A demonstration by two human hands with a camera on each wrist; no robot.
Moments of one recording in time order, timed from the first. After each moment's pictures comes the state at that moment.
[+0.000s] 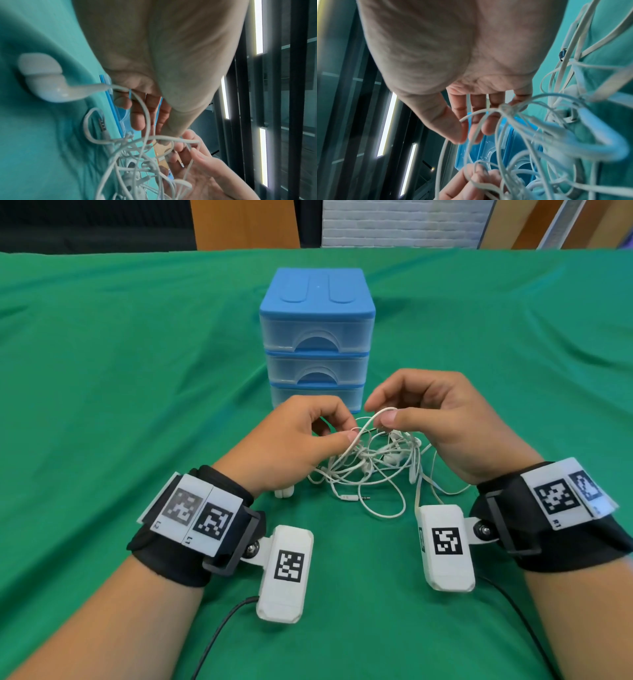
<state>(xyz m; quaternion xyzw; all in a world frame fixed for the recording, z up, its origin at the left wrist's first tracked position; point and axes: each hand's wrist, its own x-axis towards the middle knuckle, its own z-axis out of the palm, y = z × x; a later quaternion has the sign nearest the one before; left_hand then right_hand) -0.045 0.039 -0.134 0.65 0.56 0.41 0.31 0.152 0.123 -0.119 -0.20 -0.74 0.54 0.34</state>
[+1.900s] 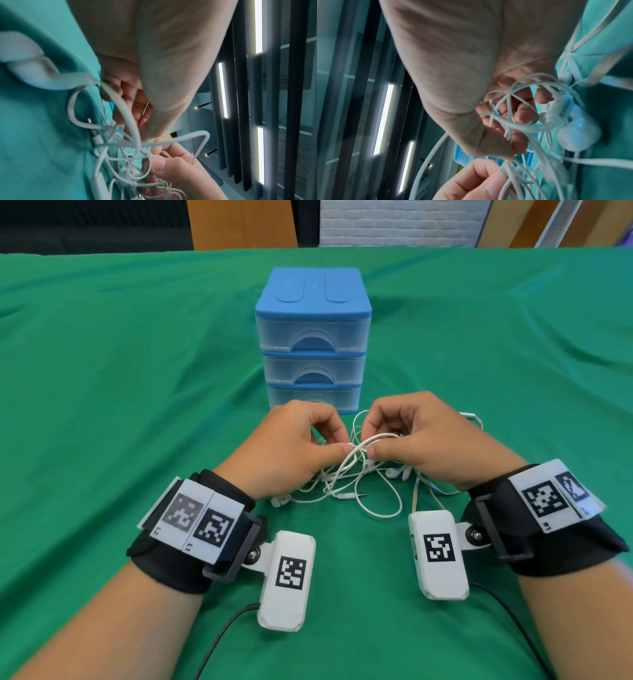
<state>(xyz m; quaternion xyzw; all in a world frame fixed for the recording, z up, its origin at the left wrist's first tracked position) -0.043 0.040 -0.138 0.64 0.62 0.36 0.27 0.145 0.117 -0.125 -0.30 -0.80 0.47 0.22</state>
